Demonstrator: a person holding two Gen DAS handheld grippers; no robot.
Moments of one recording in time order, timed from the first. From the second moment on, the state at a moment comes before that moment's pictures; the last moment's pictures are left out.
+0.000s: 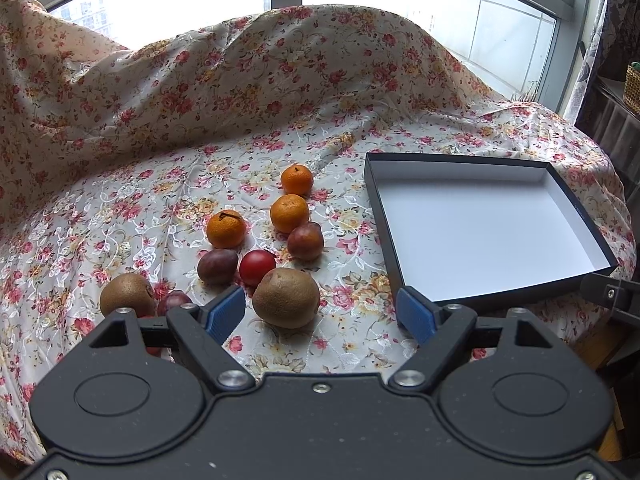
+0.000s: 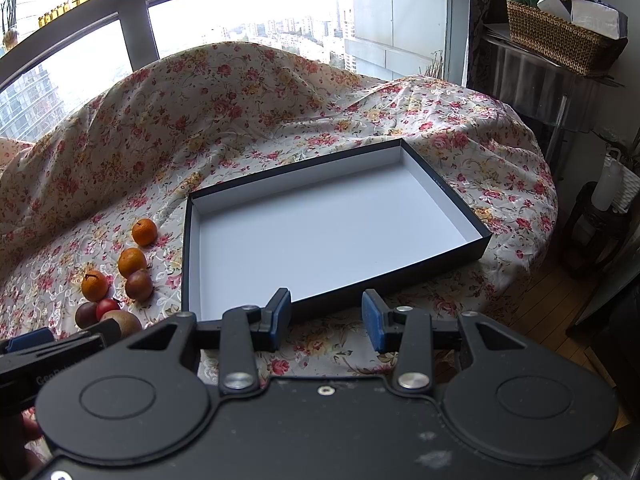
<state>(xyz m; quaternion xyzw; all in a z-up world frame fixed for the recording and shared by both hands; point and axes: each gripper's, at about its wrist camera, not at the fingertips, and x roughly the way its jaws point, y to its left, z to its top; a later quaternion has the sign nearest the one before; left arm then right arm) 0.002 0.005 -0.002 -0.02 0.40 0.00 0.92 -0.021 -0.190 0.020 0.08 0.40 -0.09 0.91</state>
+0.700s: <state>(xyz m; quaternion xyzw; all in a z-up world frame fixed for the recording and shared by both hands) 0.002 0.005 -0.002 -0.02 0.40 0.00 0.92 -0.021 -0.190 0.020 0.08 0.40 -0.09 0.91</state>
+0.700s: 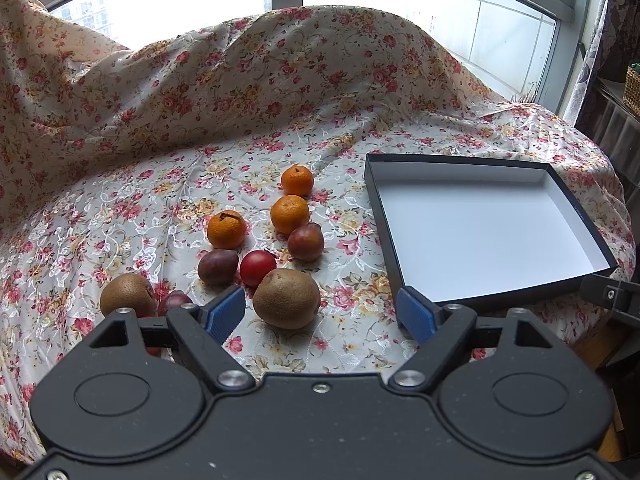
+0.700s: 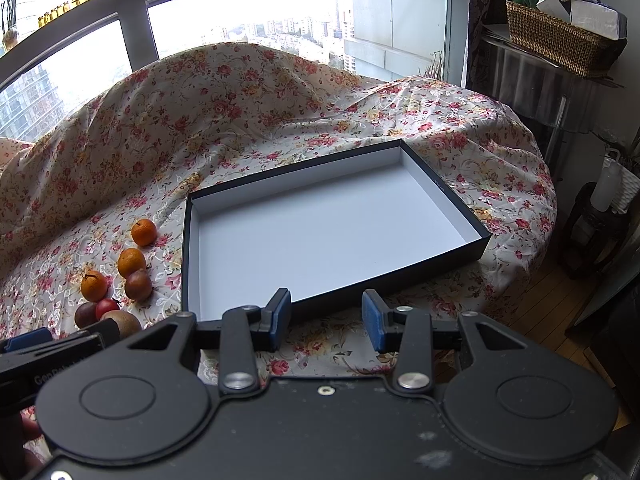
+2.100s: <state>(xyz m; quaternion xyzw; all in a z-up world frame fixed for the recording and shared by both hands) 0.012 0.123 -0.035 -0.08 0.53 0.11 0.84 0.016 -0.081 0.007 -0.07 0.45 -0.02 0.89</state>
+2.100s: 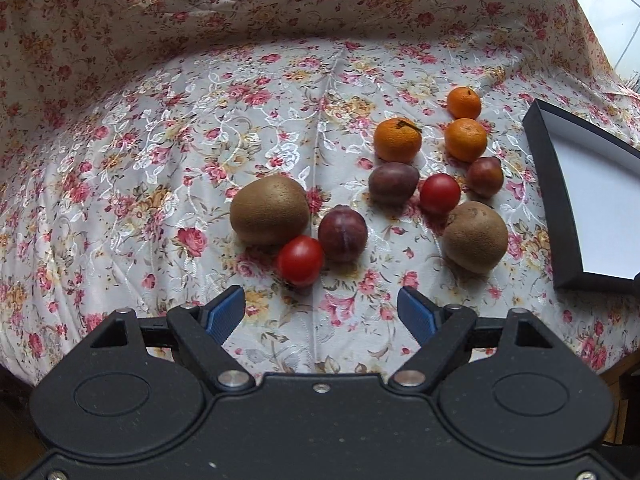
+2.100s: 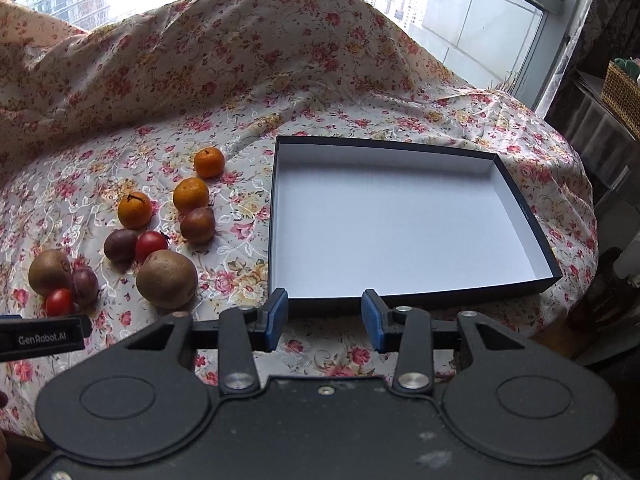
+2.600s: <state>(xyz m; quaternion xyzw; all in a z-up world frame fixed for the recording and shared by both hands) 0.037 0.198 -0.029 -0.08 0.53 0.18 0.83 0.054 -0.017 -0.016 -0.03 0.52 0.08 0.85</state>
